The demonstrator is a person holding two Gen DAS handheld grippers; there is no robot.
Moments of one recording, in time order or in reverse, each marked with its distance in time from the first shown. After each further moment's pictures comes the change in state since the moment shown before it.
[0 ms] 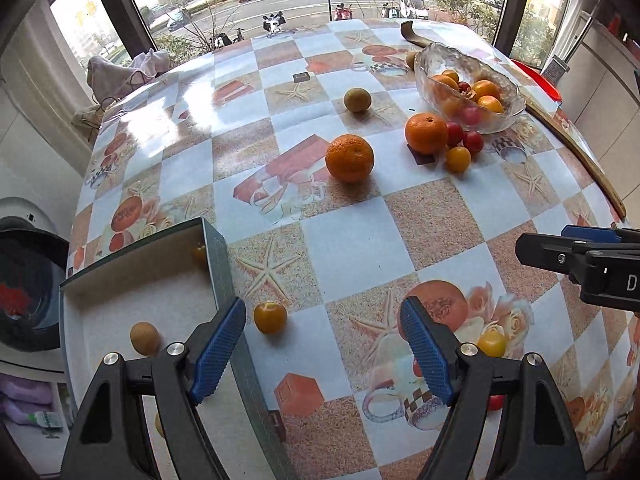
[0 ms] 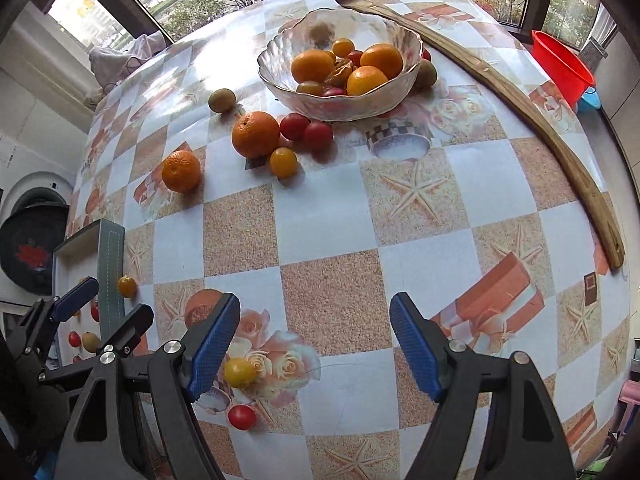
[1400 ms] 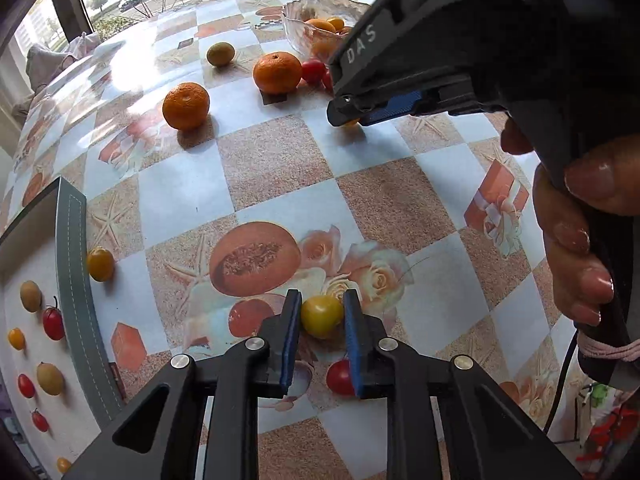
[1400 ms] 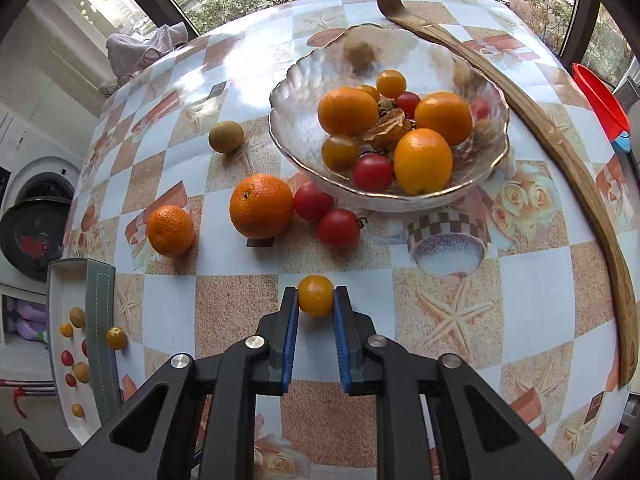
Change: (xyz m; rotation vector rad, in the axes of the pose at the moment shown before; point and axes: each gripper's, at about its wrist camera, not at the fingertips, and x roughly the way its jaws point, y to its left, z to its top) left arm 0.007 -0.083 -0.030 0.014 0.100 -0.243; right arm 0.034 0.013 0.050 -0.096 0.006 0.058
